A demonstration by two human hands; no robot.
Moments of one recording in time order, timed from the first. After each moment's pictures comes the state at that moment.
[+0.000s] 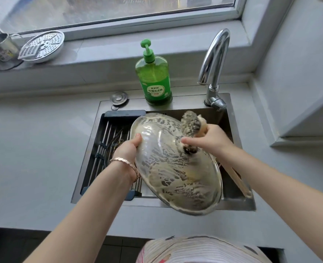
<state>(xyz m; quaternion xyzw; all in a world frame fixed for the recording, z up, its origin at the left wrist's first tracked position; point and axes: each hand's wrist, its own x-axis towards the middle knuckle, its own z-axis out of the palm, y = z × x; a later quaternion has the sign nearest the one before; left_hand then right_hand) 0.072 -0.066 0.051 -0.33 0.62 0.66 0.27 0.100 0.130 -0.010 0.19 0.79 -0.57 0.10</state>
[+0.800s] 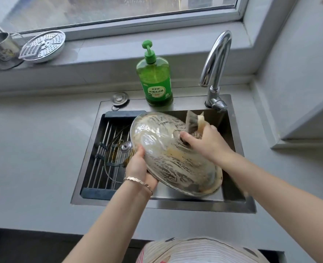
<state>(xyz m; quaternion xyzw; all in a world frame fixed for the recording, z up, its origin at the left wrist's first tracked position) 0.097 -0.051 0.031 -0.35 0.44 0.78 0.25 0.095 0.118 -0.011 0.21 0.87 -0.44 0.09</state>
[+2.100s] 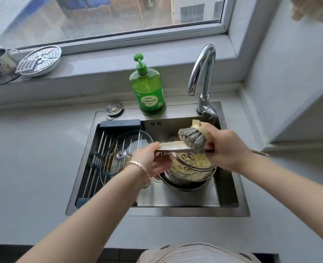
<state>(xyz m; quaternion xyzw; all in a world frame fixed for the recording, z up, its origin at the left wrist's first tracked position) 0.080 -0.025 0.047 -0.28 0.63 0.64 0.33 0.130 0.163 0.018 -0.09 0.95 -0.27 -0.15</state>
